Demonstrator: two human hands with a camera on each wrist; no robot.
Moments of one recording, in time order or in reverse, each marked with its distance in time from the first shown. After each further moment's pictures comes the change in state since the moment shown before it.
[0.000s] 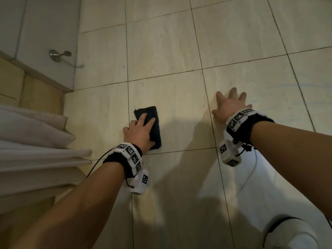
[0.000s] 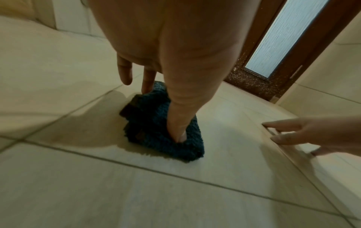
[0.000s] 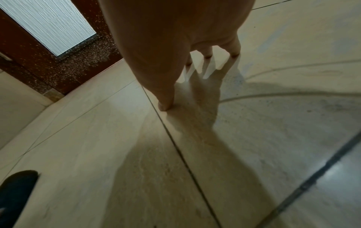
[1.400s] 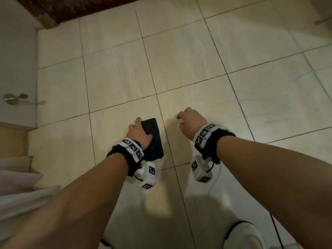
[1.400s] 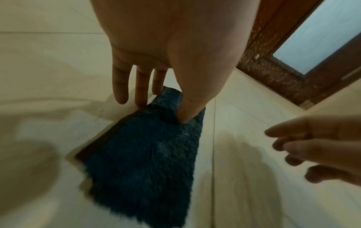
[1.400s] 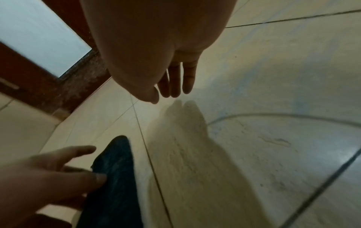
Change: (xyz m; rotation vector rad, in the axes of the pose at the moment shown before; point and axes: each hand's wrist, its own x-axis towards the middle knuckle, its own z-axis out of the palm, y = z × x) left_hand 0.074 0.133 -0.067 -0.491 -0.097 -0.133; right_hand -0.005 0.053 -0.051 0.236 0.021 -0.297
